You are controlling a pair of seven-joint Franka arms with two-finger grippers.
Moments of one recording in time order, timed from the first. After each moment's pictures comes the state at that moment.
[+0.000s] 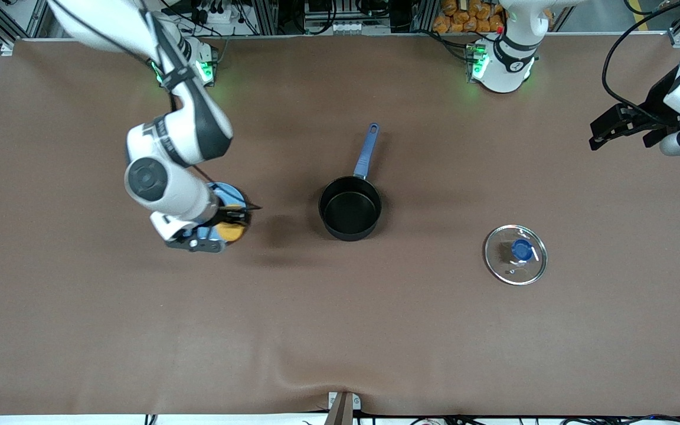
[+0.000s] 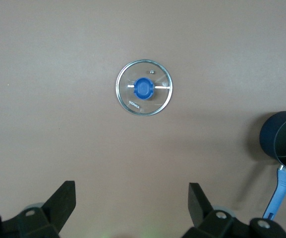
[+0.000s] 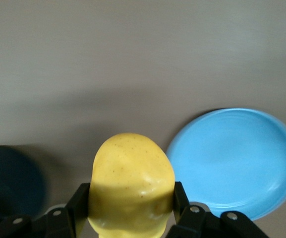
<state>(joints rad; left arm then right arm) 0.10 -0.06 -0.20 -1.61 -0.01 1.54 -0.15 0.42 0.39 0.04 -1.73 0.12 2.09 0.52</state>
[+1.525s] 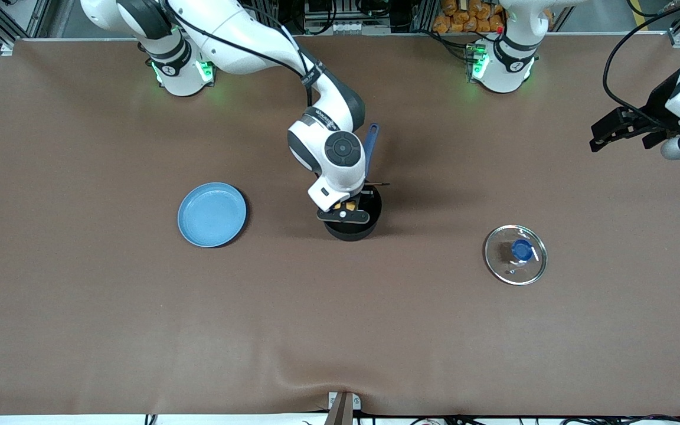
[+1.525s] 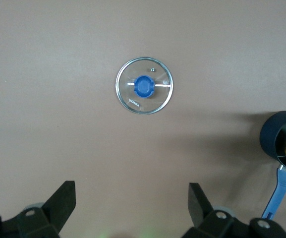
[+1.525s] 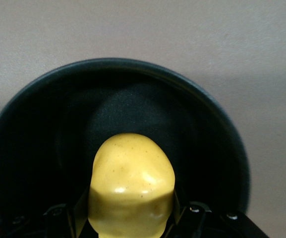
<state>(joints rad) 0.10 -0.05 -0.18 -1.61 -0.02 1.55 -0.15 0.79 0.81 0.04 -1.38 0.05 2.16 0.89</state>
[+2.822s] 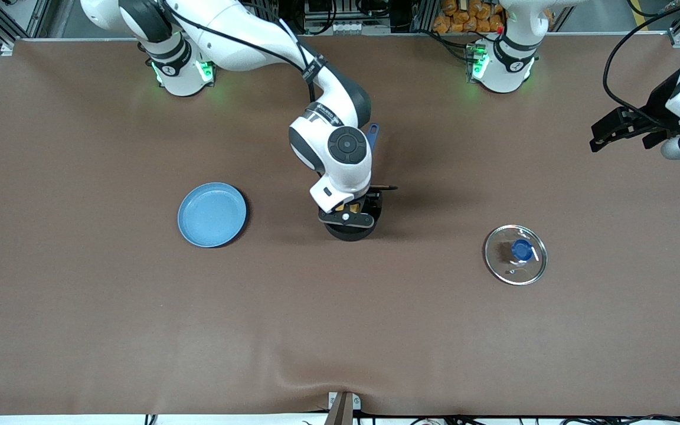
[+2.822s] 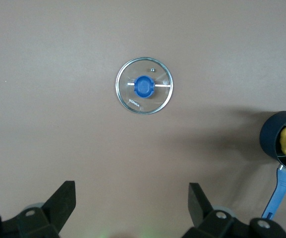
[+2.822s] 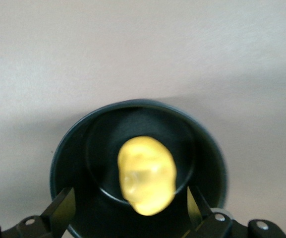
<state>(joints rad) 0.10 -0.05 -0.18 -1.61 -0.02 1.55 -0.15 0.77 0.80 0.02 -1.19 0.05 1.97 0.93</state>
